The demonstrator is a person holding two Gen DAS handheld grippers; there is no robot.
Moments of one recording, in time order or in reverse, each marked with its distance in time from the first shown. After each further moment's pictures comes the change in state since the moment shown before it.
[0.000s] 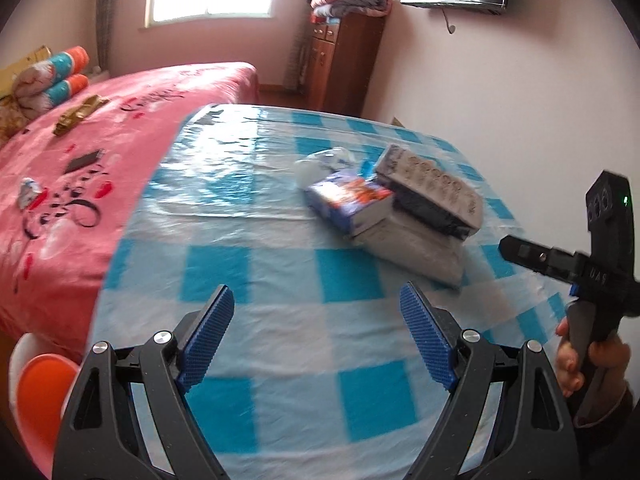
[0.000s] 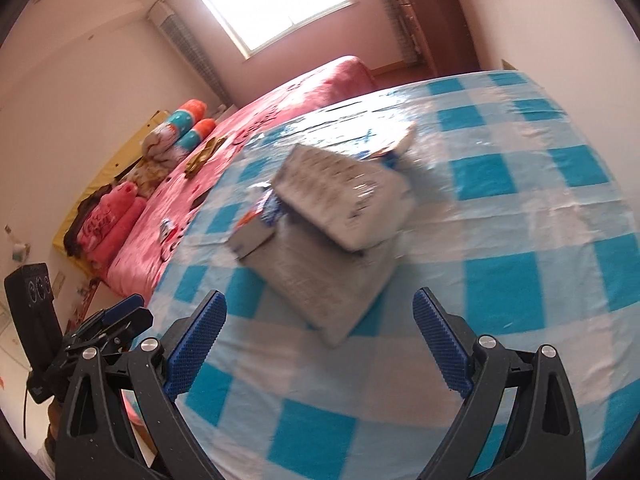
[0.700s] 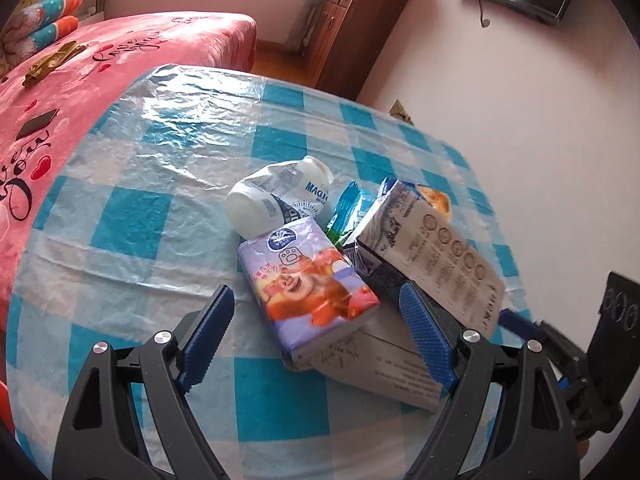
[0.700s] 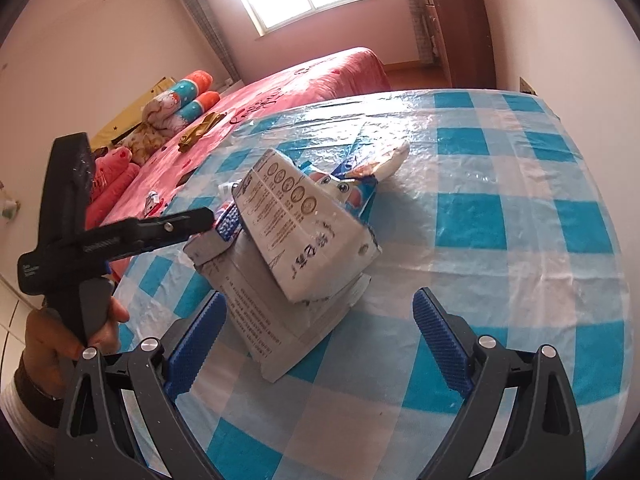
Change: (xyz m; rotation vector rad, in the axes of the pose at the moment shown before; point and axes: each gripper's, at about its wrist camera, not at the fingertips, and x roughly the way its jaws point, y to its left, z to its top) left arm 0.109 -0.017 0.074 -0.144 0.153 -0.057; right arm 0.025 -0.012 0.034 -0.153 0.066 -0.020
